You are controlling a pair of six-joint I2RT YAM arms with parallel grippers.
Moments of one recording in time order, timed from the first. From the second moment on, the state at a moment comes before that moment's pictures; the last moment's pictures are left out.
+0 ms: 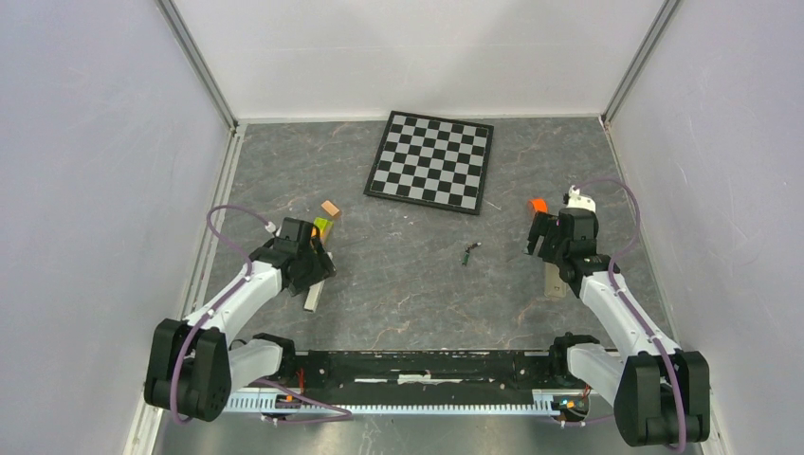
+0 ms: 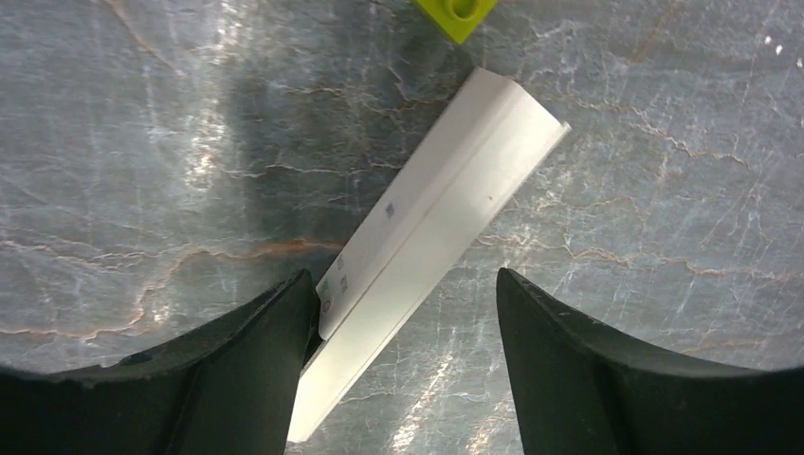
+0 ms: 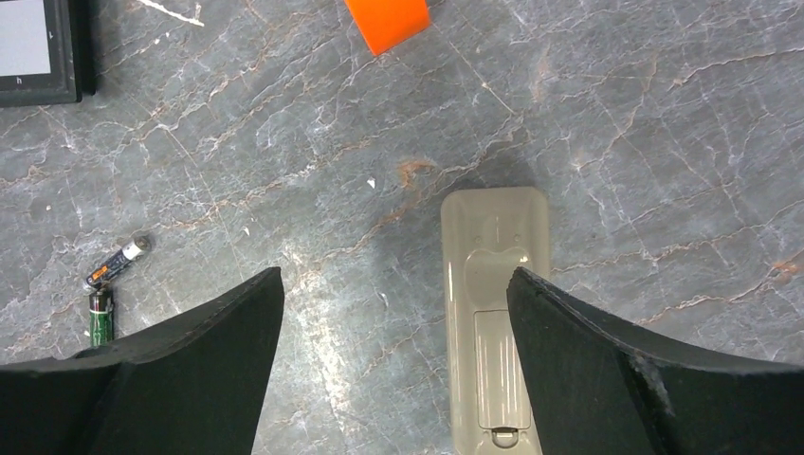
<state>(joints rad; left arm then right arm) -0.22 1.13 0.56 -0.55 -0.10 -0.69 0.06 1.02 0.51 -0.25 0.16 0.31</state>
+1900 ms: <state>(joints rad) -0.59 1.11 0.77 -0.13 1.07 -0.50 0.56 1.14 0.71 0.36 -0.96 0.37</state>
